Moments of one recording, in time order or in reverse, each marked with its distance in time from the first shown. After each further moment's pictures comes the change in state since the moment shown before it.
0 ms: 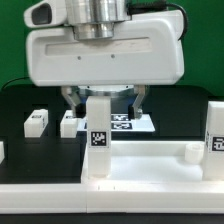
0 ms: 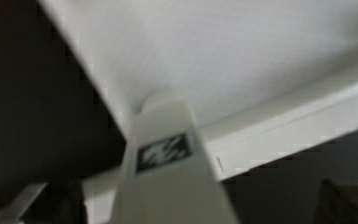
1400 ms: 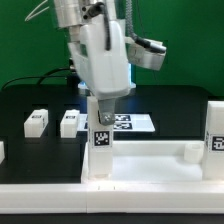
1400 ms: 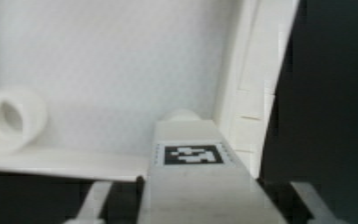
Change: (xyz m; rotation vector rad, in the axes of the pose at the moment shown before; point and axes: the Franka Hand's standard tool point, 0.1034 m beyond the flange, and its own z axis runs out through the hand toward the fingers) arm -0.001 -0.002 0.004 0.090 -0.016 1.305
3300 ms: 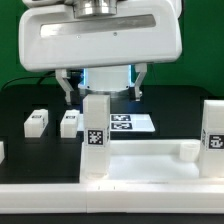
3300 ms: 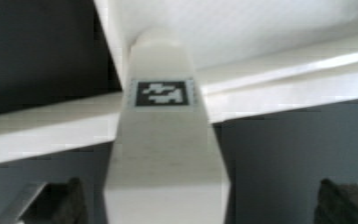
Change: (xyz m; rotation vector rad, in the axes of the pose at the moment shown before) arm -0.002 -0.003 -0.023 0.012 0.078 -1.402
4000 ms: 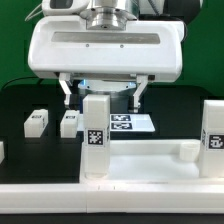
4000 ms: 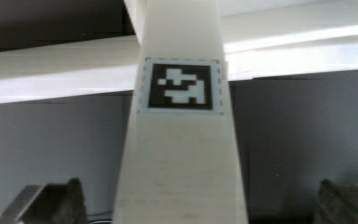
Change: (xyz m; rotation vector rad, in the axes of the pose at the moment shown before) arm -0.004 0.006 0.008 -0.122 0.424 -0.052
